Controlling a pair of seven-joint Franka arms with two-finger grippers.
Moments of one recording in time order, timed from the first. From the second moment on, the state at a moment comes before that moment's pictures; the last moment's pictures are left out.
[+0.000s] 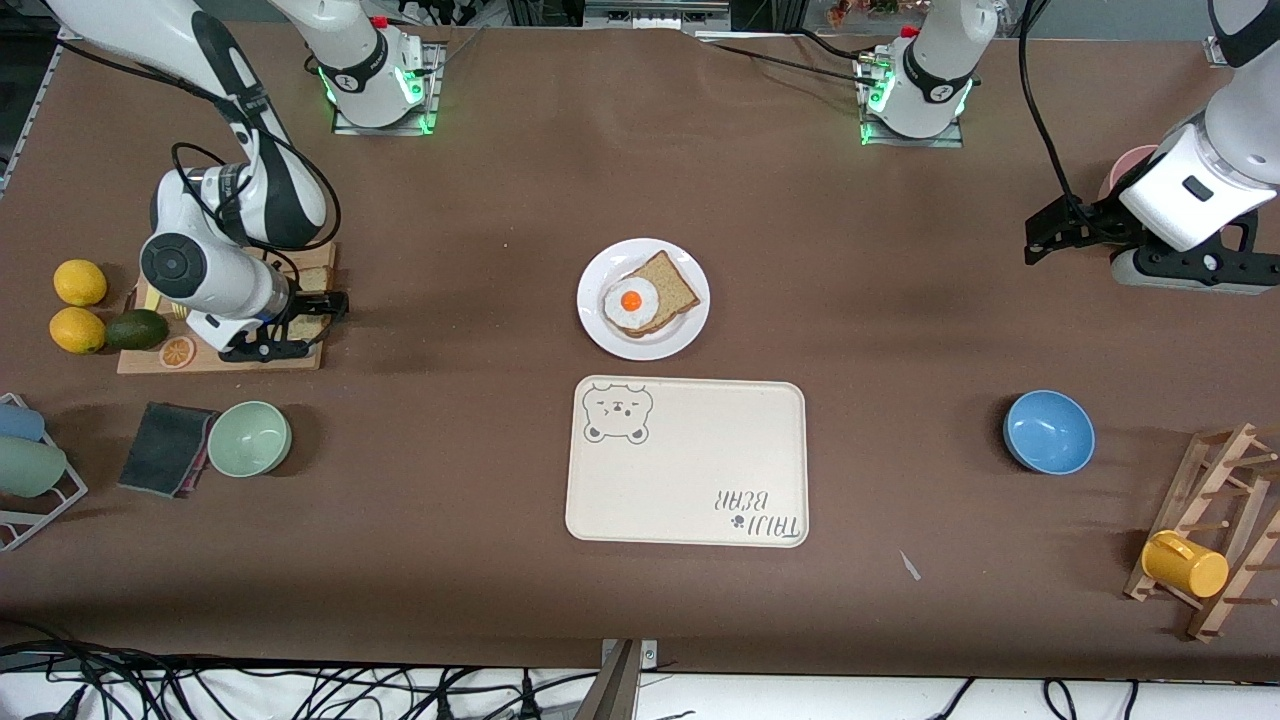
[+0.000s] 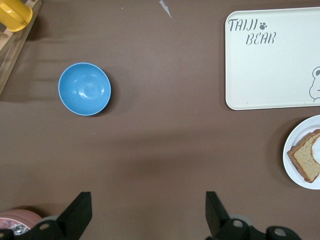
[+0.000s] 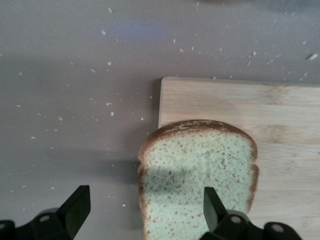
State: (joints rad) left arm -0.02 0.01 -0.07 -1.65 -0.02 1.61 -0.02; right arm 0.00 0.30 0.00 -2.25 -0.13 2.31 0.01
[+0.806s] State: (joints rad) left arm -0.02 0.01 -0.07 -1.65 -0.02 1.61 -0.02; right arm 0.00 0.29 0.01 -2.25 -0.13 2.22 0.06
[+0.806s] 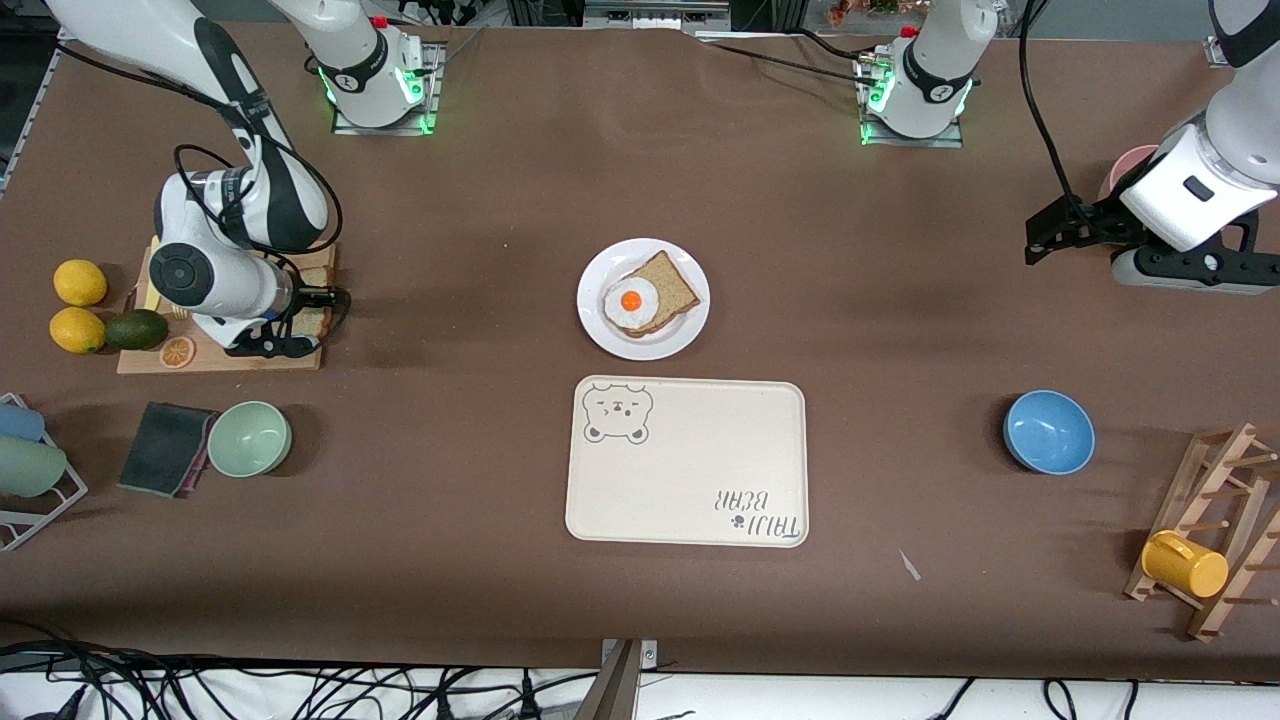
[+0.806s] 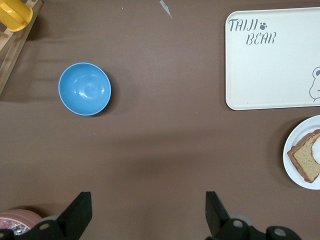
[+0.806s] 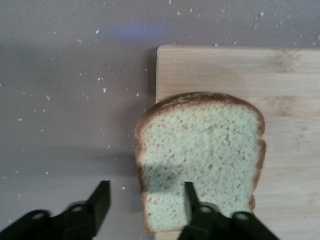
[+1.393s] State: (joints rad) left arm -0.02 0.01 -0.07 -1.65 -0.02 1.61 -0.02; right arm 0.04 0.29 0.04 -2.25 -0.18 2.21 0.15
